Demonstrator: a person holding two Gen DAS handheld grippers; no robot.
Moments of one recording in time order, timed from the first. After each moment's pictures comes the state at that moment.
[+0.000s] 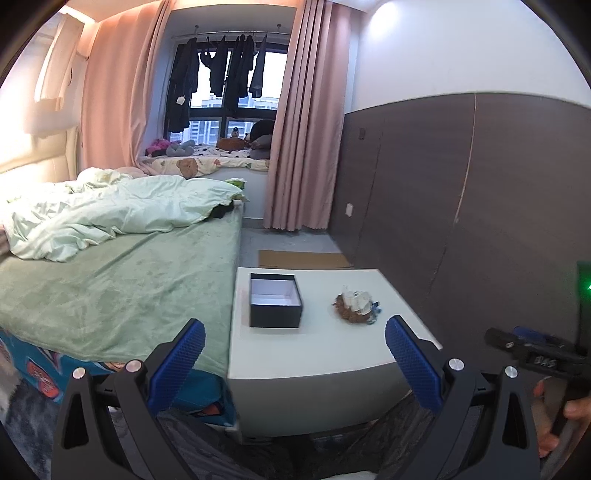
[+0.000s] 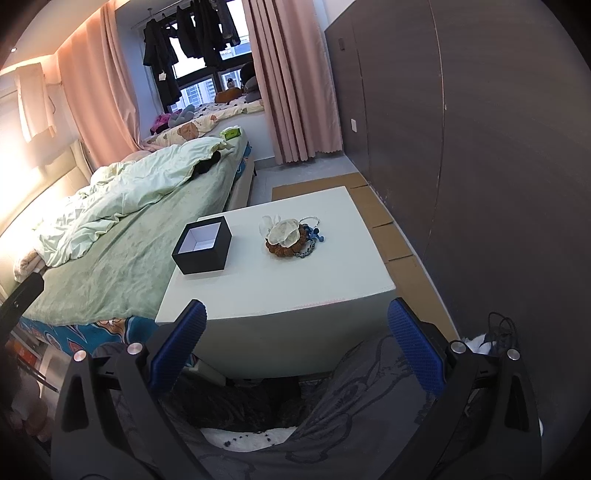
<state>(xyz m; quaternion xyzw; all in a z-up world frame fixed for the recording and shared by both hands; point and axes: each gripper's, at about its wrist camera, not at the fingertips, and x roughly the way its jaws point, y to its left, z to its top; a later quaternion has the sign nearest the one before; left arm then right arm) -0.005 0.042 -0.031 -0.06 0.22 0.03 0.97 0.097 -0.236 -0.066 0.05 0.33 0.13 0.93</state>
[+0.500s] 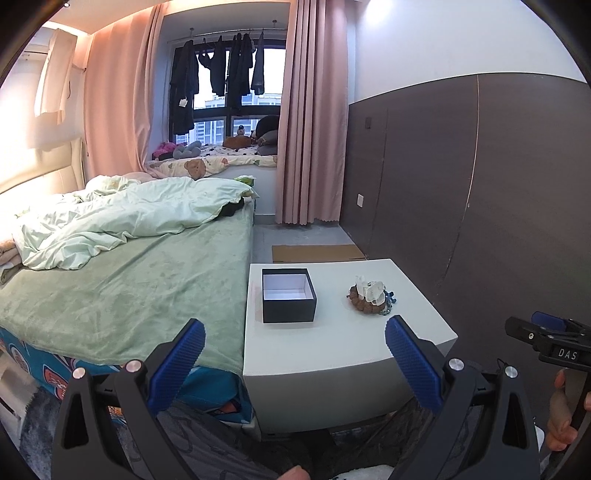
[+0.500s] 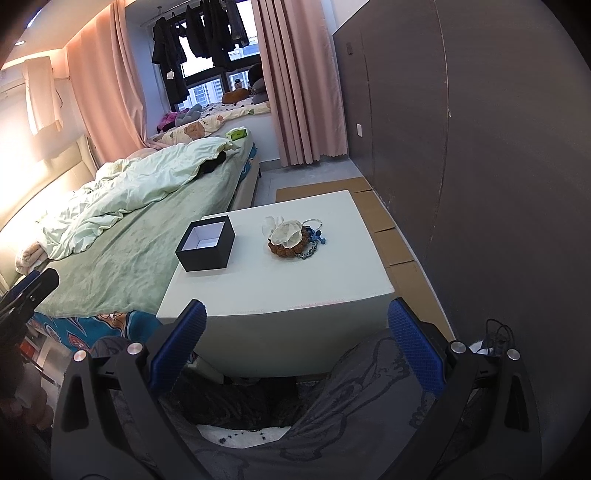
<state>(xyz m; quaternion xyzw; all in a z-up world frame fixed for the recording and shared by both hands) -0.002 0.036 -0.035 -0.03 0.23 0.05 0.97 0.094 -0.240 -0.065 0.04 0.33 0.14 0.93</state>
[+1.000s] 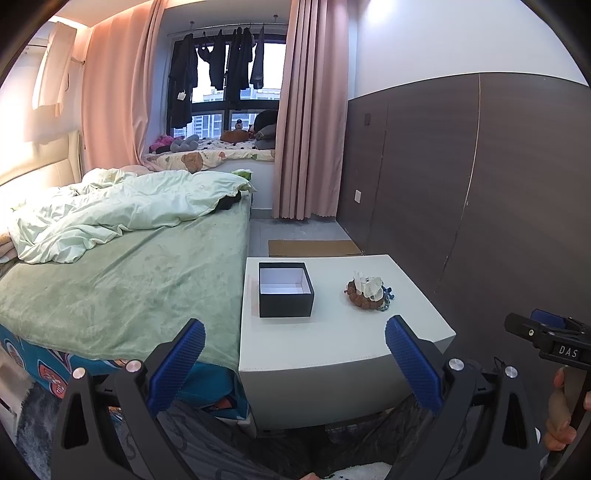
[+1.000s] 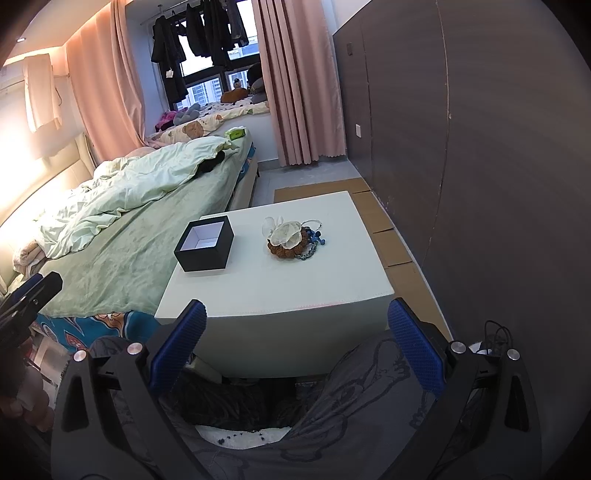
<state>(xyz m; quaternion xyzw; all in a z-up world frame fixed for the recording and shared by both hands) 0.003 0.040 -0.043 -0.04 0.24 0.04 0.97 0.096 -0.234 -0.064 0.04 0.33 0.14 0.93</state>
